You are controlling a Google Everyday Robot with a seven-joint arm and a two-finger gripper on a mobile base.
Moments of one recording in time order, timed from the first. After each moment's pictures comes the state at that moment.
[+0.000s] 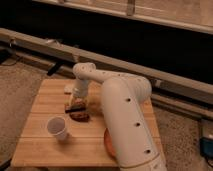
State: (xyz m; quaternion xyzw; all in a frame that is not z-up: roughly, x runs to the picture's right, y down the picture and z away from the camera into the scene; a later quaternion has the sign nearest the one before) arm -0.177 0.113 0.919 -0.45 0.18 0.58 0.65
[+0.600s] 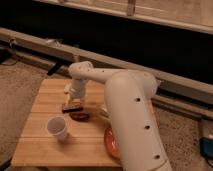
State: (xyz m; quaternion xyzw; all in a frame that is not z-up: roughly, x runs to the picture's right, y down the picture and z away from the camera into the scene) arm -0.192 0.108 0.878 -0.43 0.14 0.56 0.70
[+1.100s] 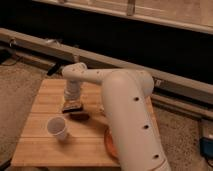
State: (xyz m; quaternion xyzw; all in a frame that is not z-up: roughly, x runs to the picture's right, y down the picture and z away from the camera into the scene) arm -0.212 0.116 0.875 -0.43 0.13 0.53 0.72
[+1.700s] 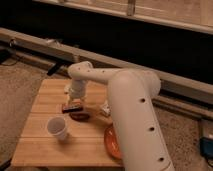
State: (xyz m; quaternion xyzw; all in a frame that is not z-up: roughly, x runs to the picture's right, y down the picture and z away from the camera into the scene) arm -0.185 0.100 0.884 -0.41 0.13 0.56 0.71
